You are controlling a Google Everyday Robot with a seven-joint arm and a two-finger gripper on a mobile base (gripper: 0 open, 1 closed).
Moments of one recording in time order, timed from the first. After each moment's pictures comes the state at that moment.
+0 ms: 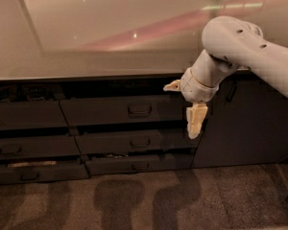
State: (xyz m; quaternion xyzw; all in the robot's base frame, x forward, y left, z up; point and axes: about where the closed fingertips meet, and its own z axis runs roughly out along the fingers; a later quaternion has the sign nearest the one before) arm 0.562 -0.121 0.764 -0.81 0.56 0.07 0.16
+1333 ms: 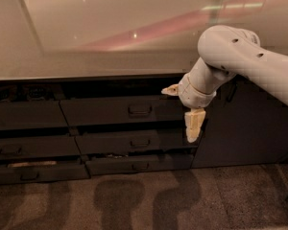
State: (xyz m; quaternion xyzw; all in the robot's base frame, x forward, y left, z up) arm 0.559 -0.118 0.754 -0.82 0.54 0.04 0.17
